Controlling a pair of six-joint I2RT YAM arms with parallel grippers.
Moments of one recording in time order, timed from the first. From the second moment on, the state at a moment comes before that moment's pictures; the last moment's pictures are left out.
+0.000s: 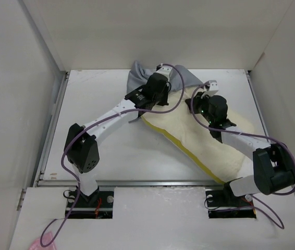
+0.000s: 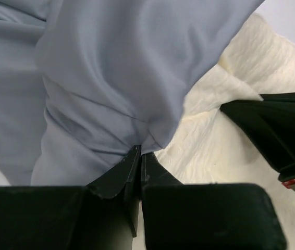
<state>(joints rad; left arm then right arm) -0.76 1.79 1.64 -0.41 -0.19 -0.33 0.31 1.40 0.72 0.53 -0.09 0.34</state>
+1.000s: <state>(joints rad) -0.86 1.57 1.41 -0.37 -0.17 -0.40 0.31 1.60 1.07 0.26 0.34 0.63</state>
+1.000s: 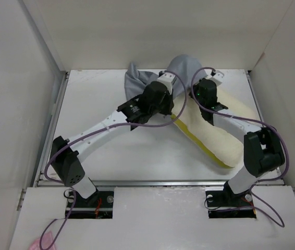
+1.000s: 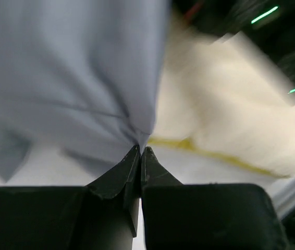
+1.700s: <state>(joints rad) -0.86 1.73 1.93 -0.67 -0.19 -0.26 0.55 1.74 1.14 0.09 0.68 0.86</state>
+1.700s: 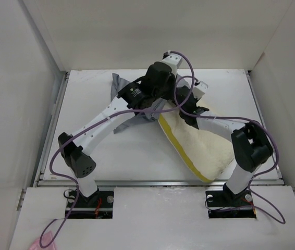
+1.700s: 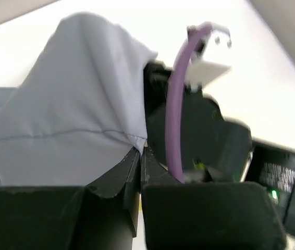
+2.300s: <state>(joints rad) -0.76 1.42 1.18 -0.49 -0.27 -0.52 0.56 1.31 0.91 -0.08 0.34 0.27</state>
